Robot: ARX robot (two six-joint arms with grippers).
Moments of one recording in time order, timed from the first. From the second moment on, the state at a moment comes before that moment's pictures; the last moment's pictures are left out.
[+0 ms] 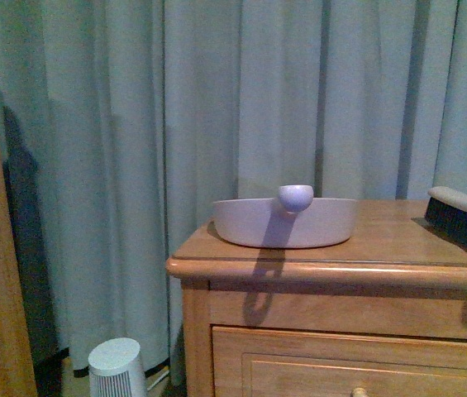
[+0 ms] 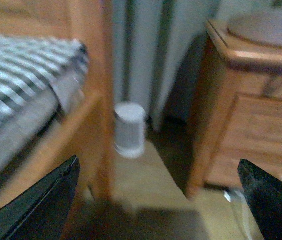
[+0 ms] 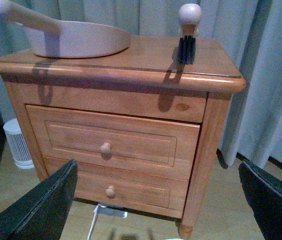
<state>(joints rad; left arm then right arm) 0.04 0.07 0.06 -0.14 0.16 -0.06 0.00 0.00 0.02 0.00 0.00 0.00</state>
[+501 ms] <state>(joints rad) 0.07 0.14 0.08 -0.24 0.24 -0.17 0.00 0.00 0.02 0.00 0.00 0.00</state>
